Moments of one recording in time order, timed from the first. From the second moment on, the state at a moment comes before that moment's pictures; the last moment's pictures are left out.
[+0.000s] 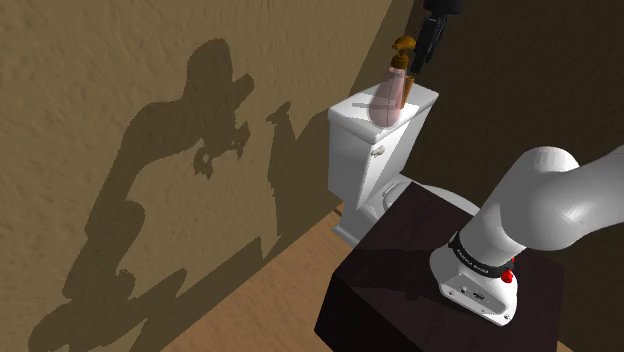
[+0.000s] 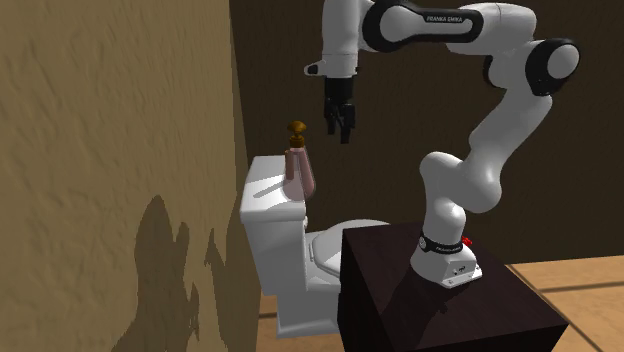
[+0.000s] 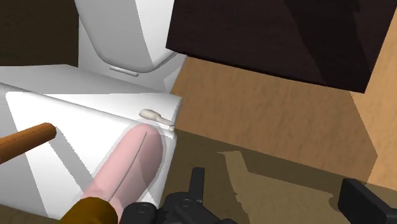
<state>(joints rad) 0.05 -0.67 -0.21 -2.23 -0.11 1.55 -0.29</state>
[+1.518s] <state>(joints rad) 0.14 -0.18 -0.61 -1.77 0.01 1.50 -1.04</state>
